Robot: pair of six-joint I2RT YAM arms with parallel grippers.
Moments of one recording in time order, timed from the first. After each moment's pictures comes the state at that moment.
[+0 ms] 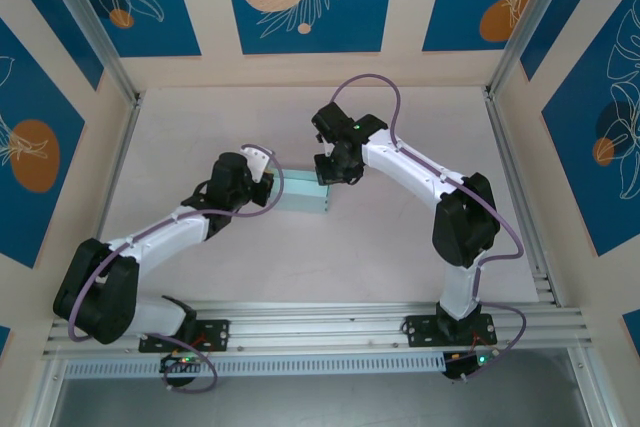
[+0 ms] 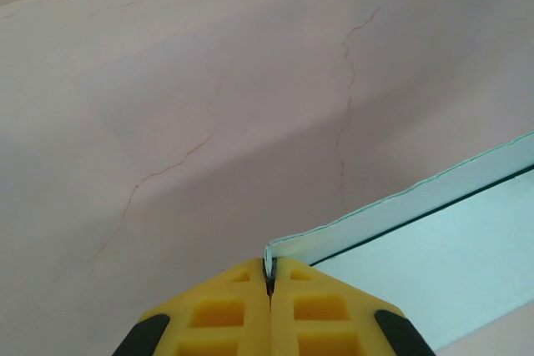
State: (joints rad) left arm -0.49 1.35 0.72 0.08 0.02 0.02; right arm 0.67 1.87 1.67 -1.04 -0.07 0.44
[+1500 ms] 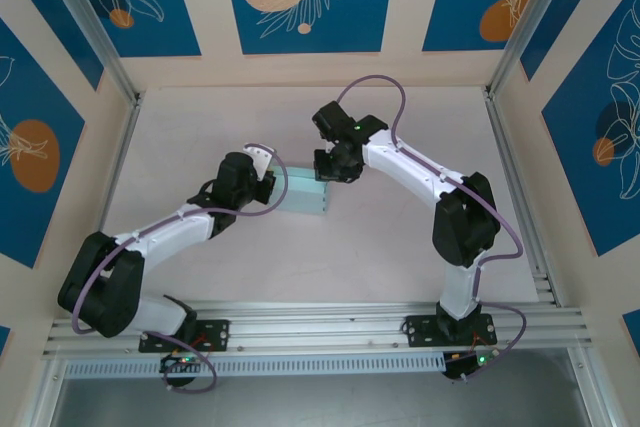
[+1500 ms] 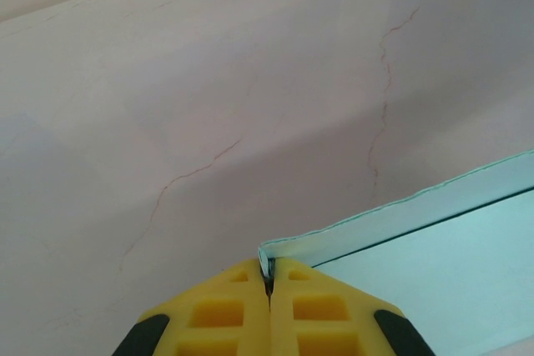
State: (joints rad) left arm -0.52 1.39 0.73 0.10 -0.09 0.01; right arm 0.66 1.87 1.65 -0.96 -0.07 0.58
